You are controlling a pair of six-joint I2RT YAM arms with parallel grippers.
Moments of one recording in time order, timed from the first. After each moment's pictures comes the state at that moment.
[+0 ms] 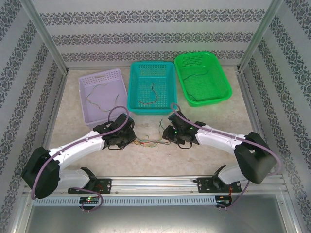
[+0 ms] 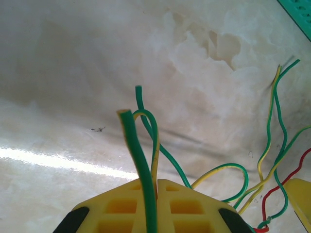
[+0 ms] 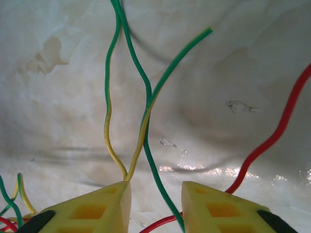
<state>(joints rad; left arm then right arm) -0.66 1.25 0.73 -0.55 0.02 -1.20 0.71 1.43 0.73 -0.35 -0.15 1.01</state>
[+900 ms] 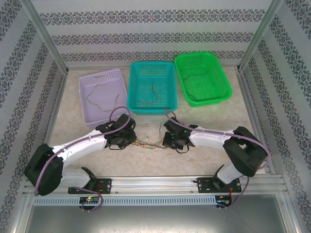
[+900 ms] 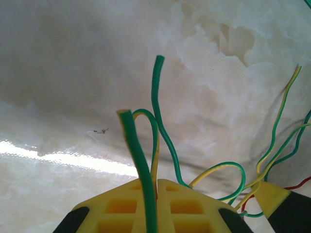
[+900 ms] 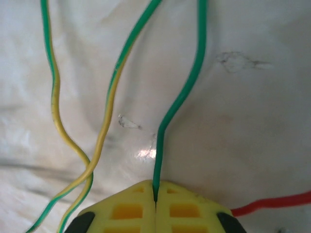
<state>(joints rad) -0.66 1.29 0.73 -0.54 0.03 -1.18 0.78 1.53 0.71 -0.34 -0.12 1.01</state>
